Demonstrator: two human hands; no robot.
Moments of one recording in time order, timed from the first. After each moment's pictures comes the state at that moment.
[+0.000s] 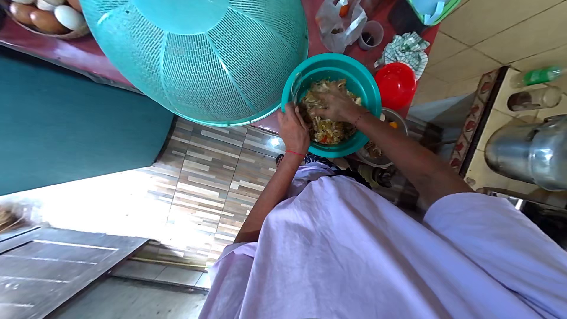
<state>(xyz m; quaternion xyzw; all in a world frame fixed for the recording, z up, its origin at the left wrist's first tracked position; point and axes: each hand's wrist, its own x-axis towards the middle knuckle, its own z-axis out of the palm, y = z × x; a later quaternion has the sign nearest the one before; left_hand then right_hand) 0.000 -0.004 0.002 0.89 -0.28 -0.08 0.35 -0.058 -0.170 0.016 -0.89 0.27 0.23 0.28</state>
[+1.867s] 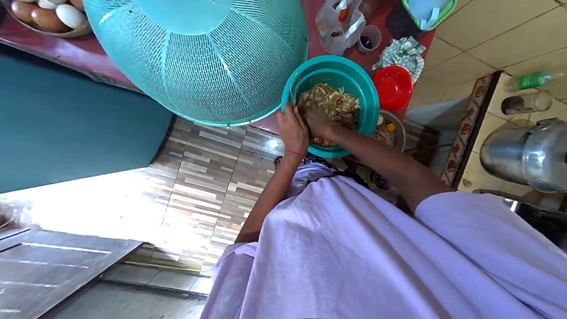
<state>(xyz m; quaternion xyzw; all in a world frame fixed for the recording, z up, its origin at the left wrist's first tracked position) 0.003 -0.005 0.005 0.89 -0.27 -0.11 0.34 -0.037 -0.110 -0.017 -0.92 0.19 0.26 0.23</state>
